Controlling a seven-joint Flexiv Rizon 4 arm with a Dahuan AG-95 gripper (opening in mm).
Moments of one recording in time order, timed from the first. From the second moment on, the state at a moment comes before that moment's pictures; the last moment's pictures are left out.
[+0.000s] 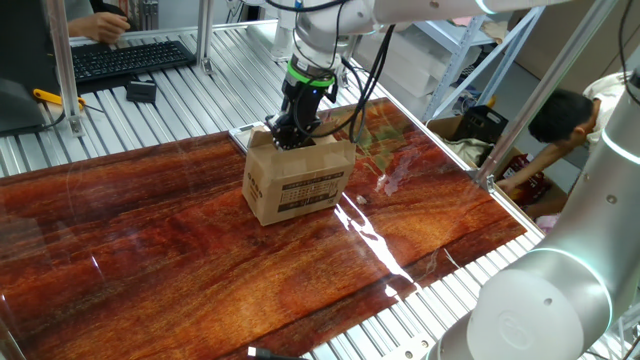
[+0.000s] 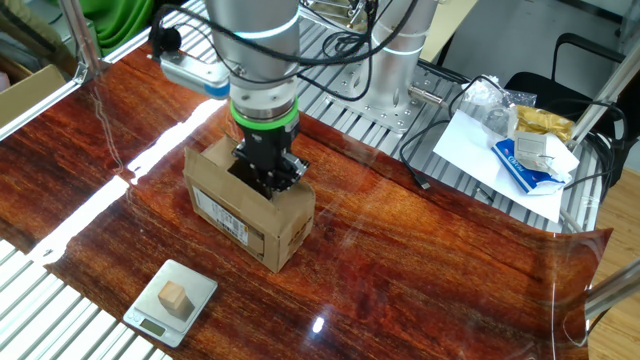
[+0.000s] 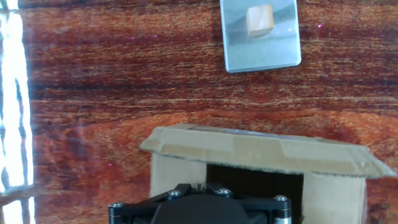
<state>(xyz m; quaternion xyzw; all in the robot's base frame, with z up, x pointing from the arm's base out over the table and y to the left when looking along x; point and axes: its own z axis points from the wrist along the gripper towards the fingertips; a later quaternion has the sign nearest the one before) 0.535 0.001 0.145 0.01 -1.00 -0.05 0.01</state>
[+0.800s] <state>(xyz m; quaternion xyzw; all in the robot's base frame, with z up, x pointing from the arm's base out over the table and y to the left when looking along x) 0.533 -0.017 0.129 0.04 -1.00 -0.03 0.00</state>
